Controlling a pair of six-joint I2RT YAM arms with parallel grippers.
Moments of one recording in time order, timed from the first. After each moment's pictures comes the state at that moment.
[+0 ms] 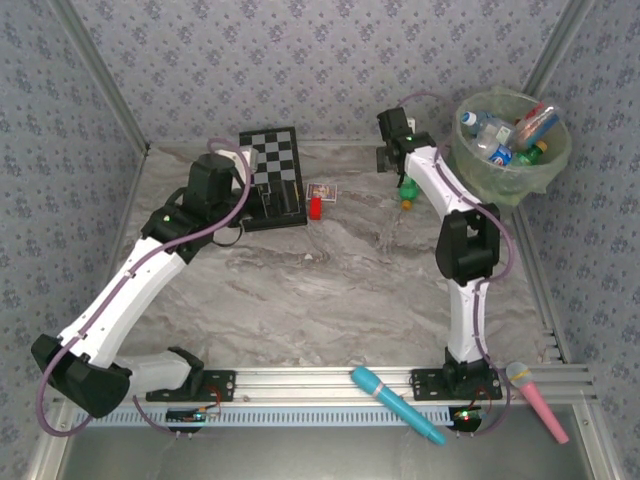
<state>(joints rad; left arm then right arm) -0.55 1.21 1.32 -0.62 0.09 -0.52 0.29 2.16 2.02 -0.83 0.47 0.20</state>
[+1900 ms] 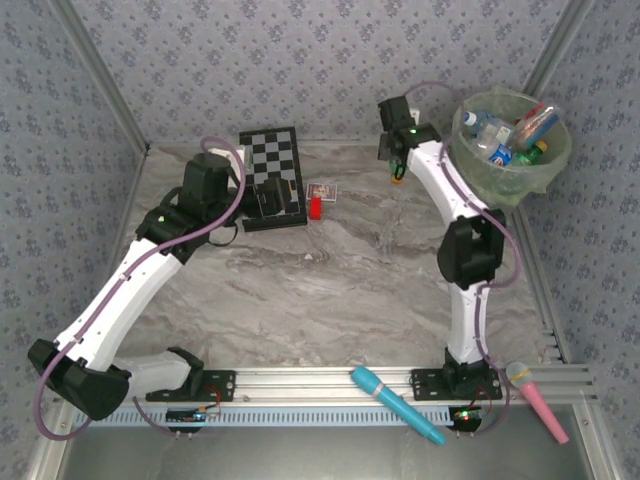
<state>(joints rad) -0.54 1.20 1.34 -0.65 0.05 -0.50 0.30 2.05 2.07 -0.87 0.38 0.37</state>
